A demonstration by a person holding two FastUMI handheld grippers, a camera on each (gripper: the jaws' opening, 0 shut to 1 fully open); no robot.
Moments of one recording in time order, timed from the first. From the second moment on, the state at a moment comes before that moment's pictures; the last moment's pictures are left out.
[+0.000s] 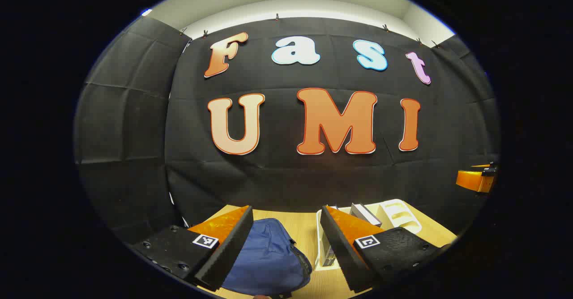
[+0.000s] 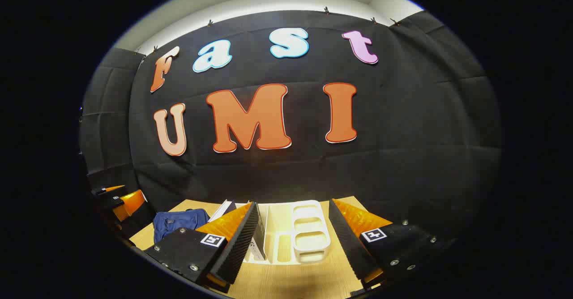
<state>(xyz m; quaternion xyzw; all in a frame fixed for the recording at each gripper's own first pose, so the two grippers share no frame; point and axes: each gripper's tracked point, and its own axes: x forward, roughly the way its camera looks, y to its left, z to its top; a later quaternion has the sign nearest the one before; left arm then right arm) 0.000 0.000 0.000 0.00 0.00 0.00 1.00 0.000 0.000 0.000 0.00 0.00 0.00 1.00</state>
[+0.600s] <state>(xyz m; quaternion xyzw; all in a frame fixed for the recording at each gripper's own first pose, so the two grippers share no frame) -0.001 0.007 -0.004 0.00 0.01 0.01 1.00 -0.002 -0.001 -0.001 0.00 0.00 0.00 1.00</state>
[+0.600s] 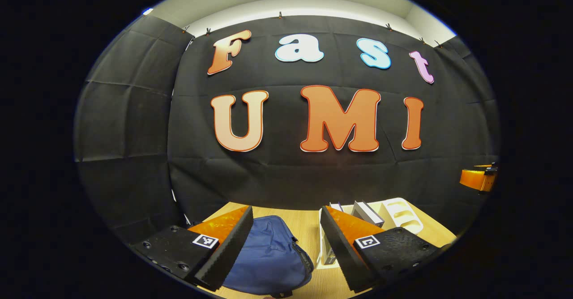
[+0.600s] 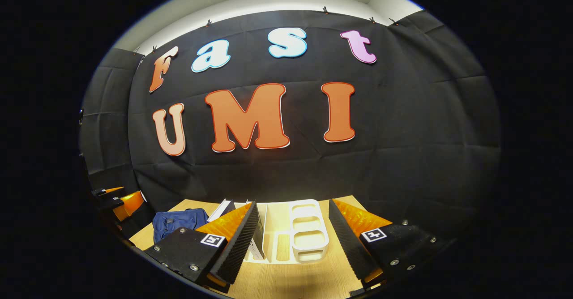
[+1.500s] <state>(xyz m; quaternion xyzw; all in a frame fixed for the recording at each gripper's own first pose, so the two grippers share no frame) 0.001 0.018 -0.013 -0.01 0.02 0.01 1.00 0.002 0.000 -0.002 -0.01 0.01 0.00 1.00</state>
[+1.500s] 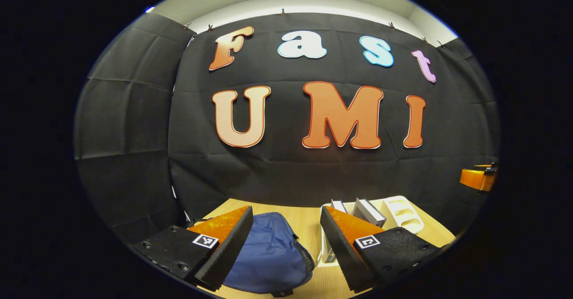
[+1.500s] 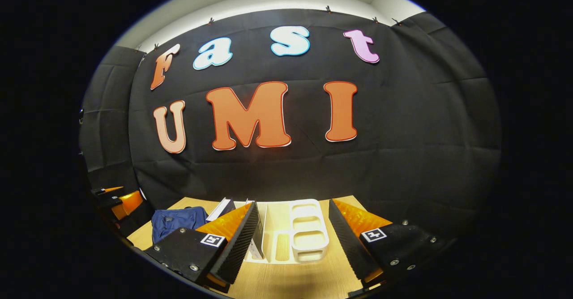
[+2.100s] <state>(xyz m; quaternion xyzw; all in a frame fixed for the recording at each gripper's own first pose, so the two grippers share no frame) -0.021 0.059 -0.022 -0.02 0.02 0.05 1.00 0.004 0.000 -0.011 -0.02 0.01 0.00 1.00</state>
